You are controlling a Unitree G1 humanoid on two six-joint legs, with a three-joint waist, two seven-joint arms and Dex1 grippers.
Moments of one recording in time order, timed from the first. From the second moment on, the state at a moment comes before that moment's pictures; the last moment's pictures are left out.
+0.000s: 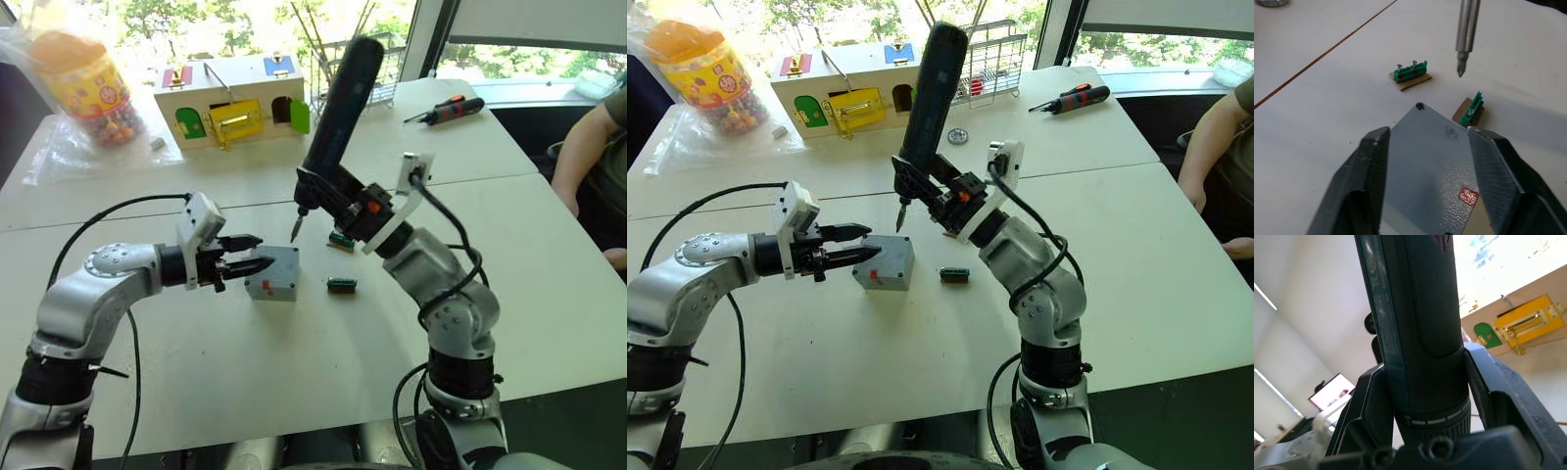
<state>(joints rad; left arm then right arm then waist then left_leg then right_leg) -0.33 0.75 0.06 -0.35 -0.61 0.78 -0.87 -0.46 0.02 0.00 -0.39 0.55 0.63 0.42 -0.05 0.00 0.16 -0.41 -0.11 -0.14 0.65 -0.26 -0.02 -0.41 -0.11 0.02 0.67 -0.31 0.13</state>
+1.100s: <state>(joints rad) -0.25 0.72 -0.05 -0.34 -0.46 0.62 -0.85 -0.40 -0.03 0.14 -0.23 0.35 0.36 0.44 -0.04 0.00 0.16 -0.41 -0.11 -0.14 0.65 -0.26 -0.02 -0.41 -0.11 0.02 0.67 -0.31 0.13</state>
